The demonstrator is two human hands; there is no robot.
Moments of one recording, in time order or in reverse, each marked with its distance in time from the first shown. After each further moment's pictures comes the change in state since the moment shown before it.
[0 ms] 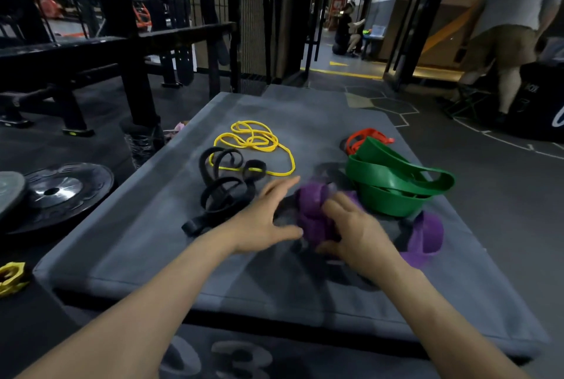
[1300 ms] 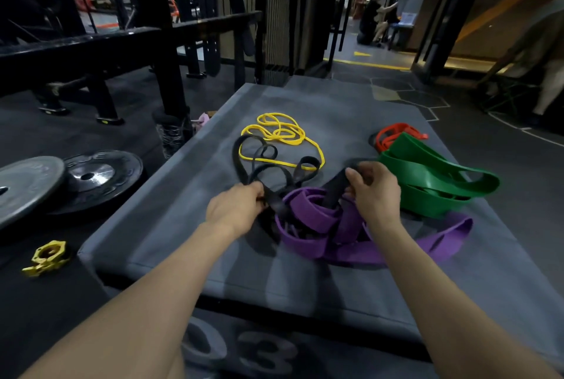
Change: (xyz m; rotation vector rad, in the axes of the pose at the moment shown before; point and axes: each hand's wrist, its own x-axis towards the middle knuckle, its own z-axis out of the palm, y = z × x) left_hand -0.011 -0.055 -0.035 0.561 0.224 -0.480; right_hand 0.072 -0.004 0.023 0.780 0.496 0.537
